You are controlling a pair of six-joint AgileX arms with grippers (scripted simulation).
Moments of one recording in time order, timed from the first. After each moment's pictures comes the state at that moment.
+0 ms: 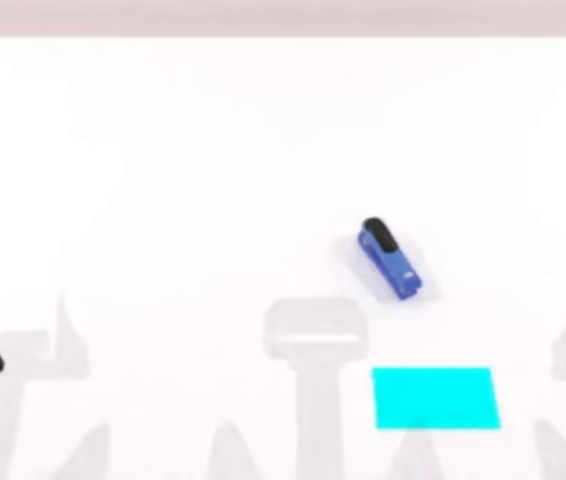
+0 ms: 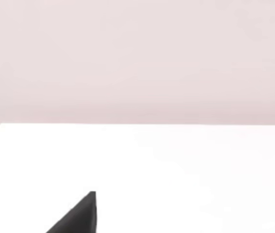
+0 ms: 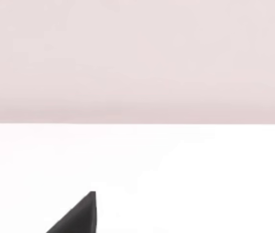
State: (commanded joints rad) left arm 0.00 0.00 0.00 0.00 0.00 0.00; right arm 0.00 0.00 0.00 0.00 0.00 0.00
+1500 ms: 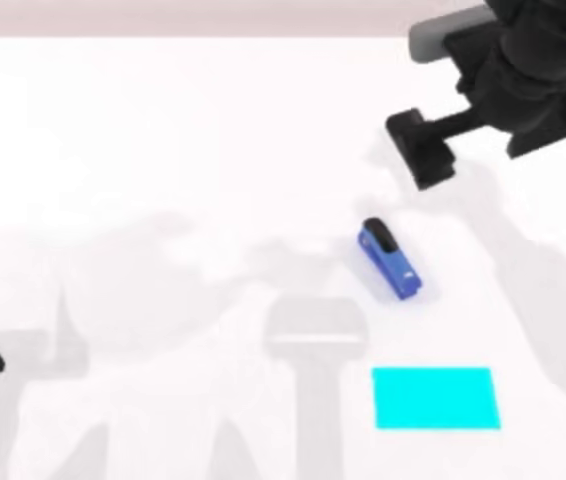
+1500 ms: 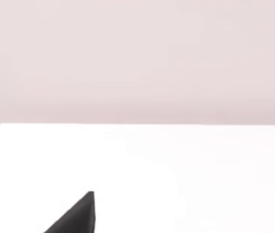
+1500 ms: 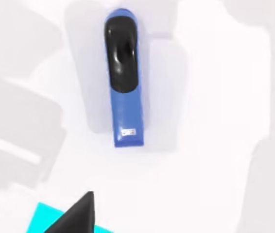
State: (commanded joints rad) left arm 0.00 0.00 0.00 0.00 0.00 0.00; right arm 0.43 1.93 1.75 -1.17 0.00 0.03
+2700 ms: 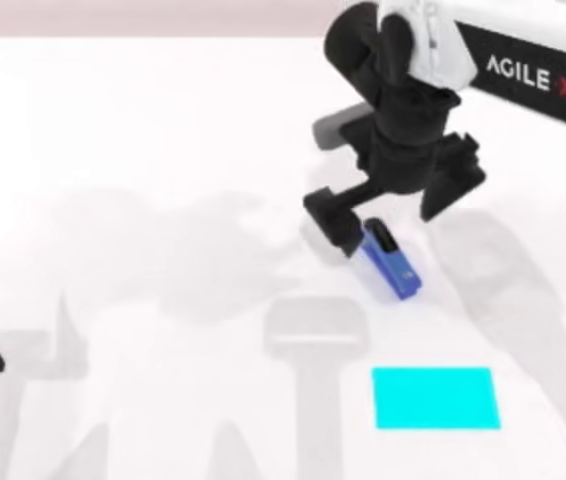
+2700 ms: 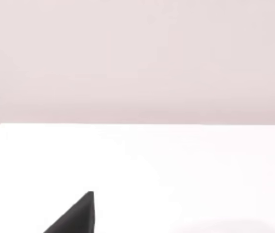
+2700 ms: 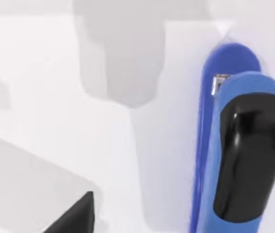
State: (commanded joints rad) left arm 0.00 0.00 0.00 0.00 0.00 0.00; right arm 0.52 2.34 1.96 -1.18 0.00 0.03
